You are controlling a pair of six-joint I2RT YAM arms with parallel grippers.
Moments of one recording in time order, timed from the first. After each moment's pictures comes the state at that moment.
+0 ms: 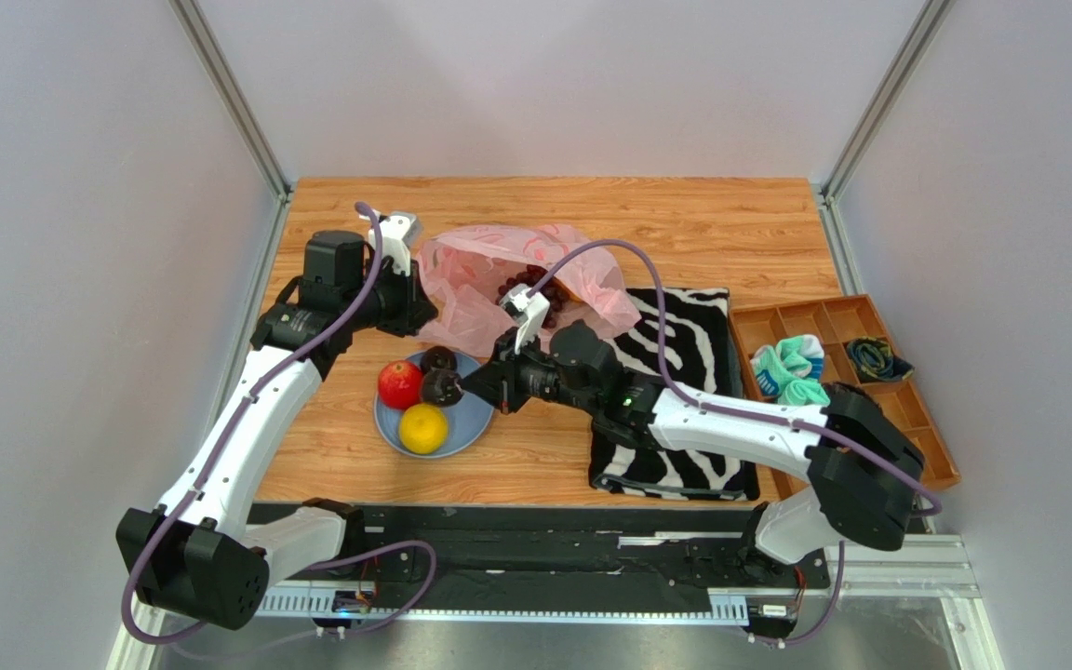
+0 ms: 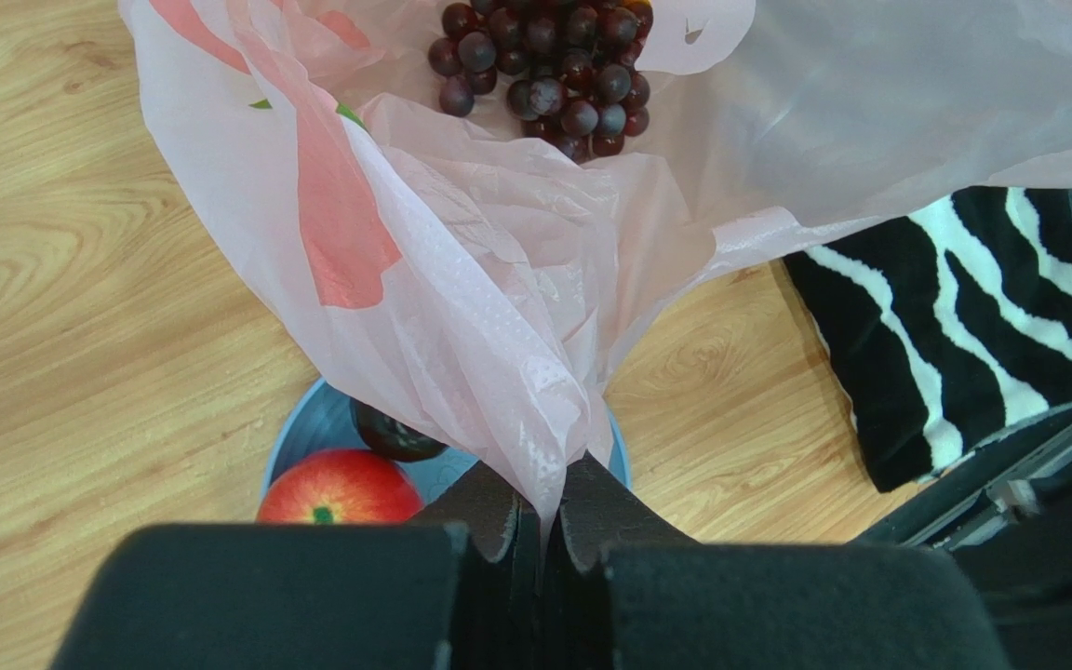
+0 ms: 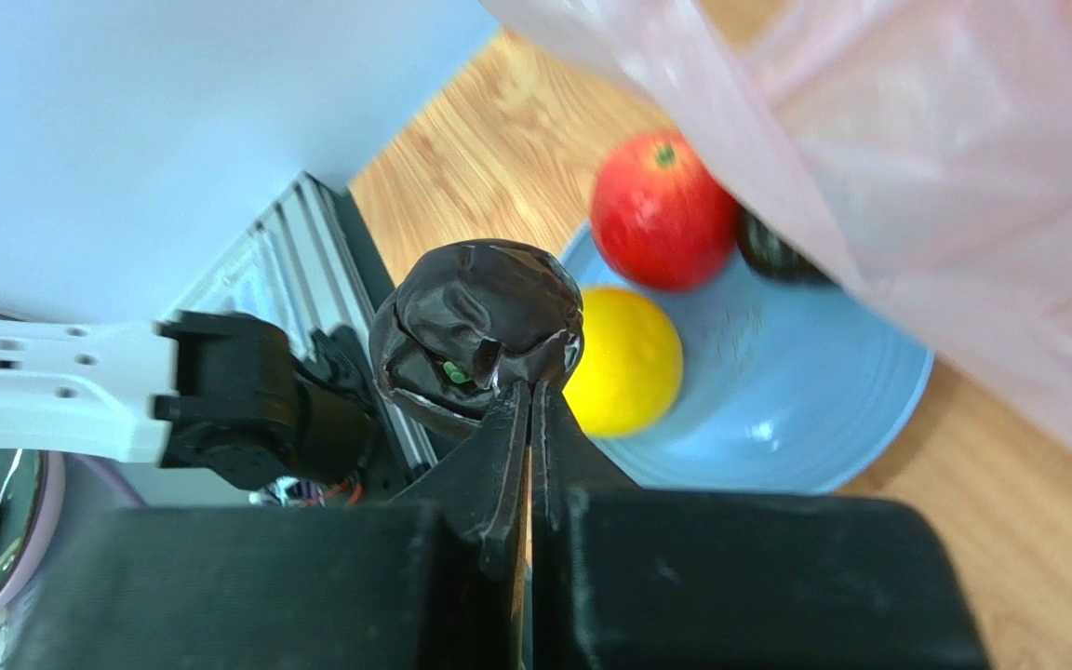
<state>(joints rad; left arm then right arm) -0.24 1.13 1.09 -0.60 0.34 -0.07 1.05 1.50 0.92 0.35 -0.13 0.53</state>
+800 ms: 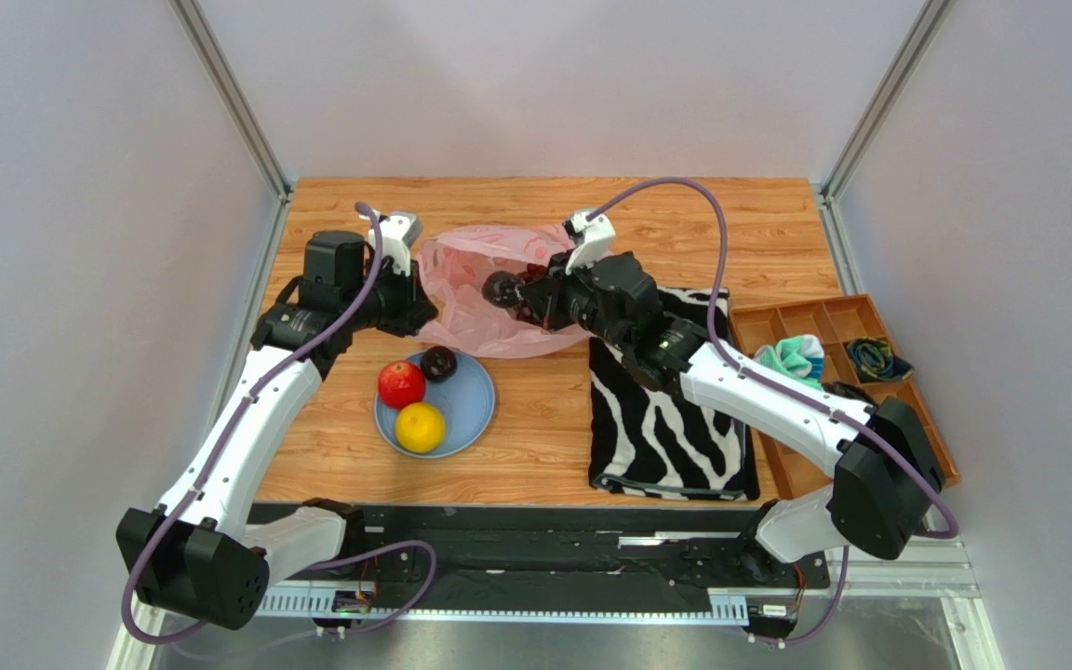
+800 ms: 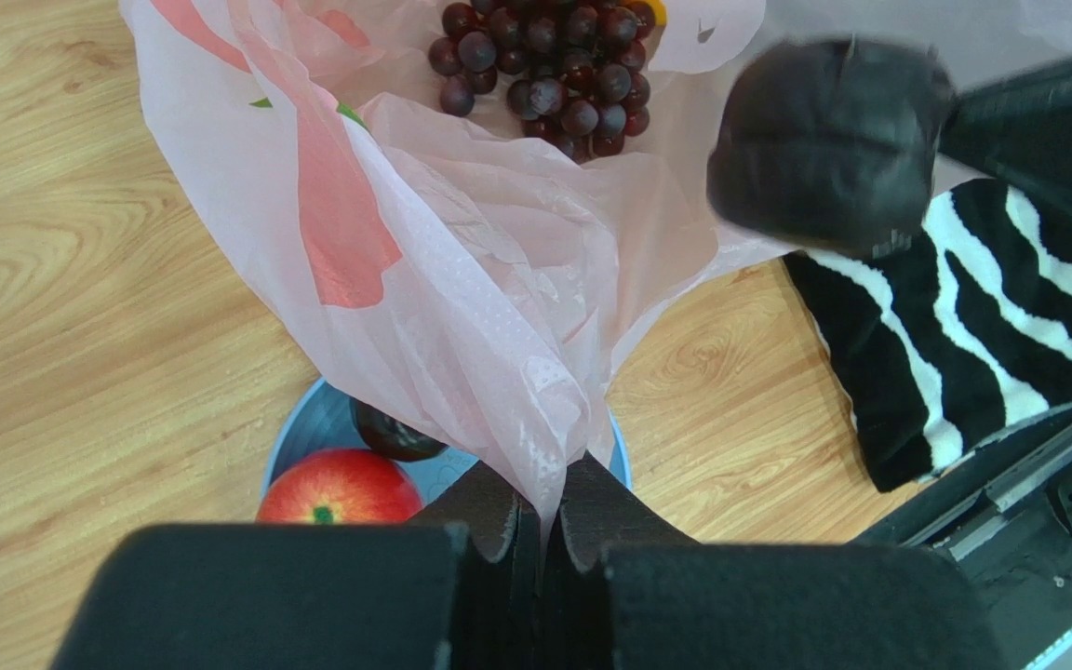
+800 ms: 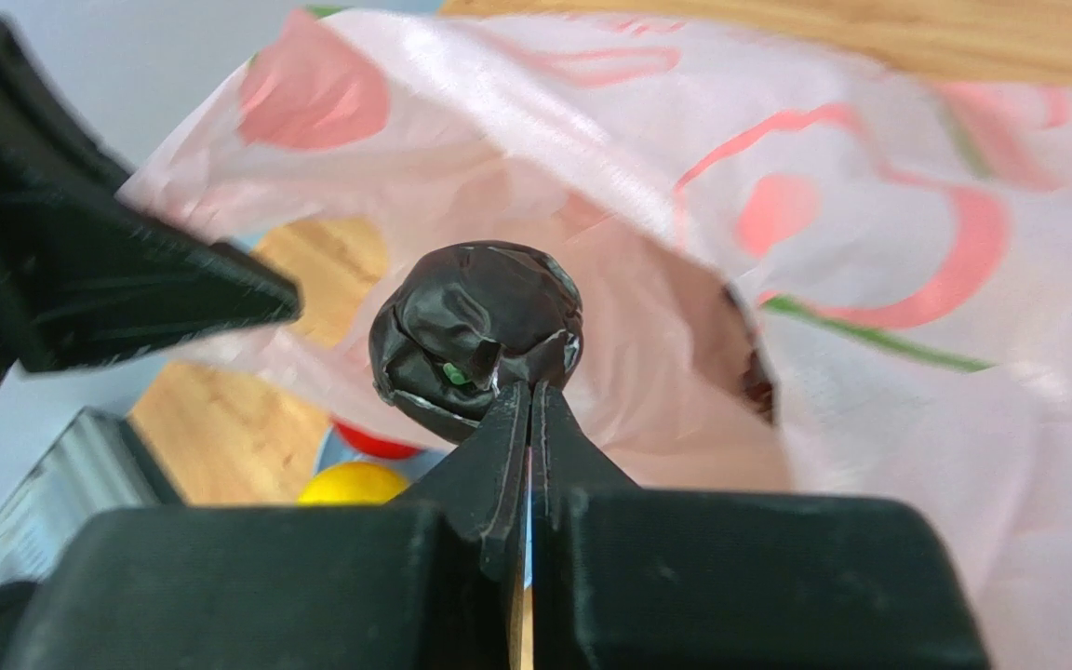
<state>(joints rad) -0.24 1.13 1.09 -0.59 0.34 -0.07 0.80 1.42 1.05 0.17 0.02 0.44</state>
